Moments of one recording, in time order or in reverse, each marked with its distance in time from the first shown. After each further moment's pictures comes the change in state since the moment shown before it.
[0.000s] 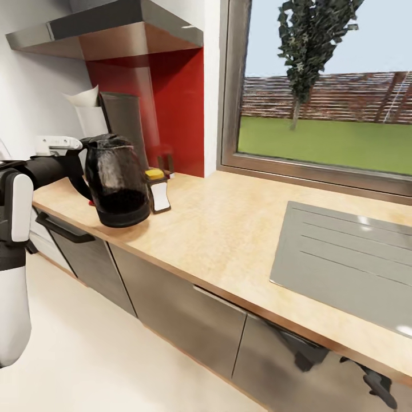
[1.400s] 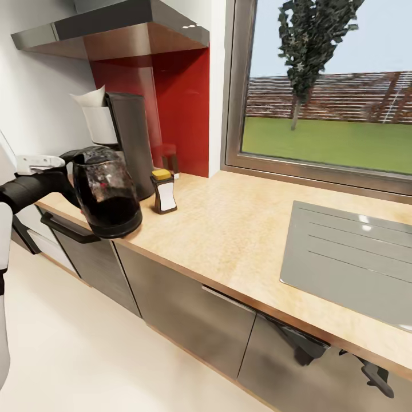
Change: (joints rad) left arm 0.172 0.064 0.124 -0.043 0.003 -0.192 -0.168; right arm 0.000 0.000 0.000 0.000 0.001 -0.002 -0.001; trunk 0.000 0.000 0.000
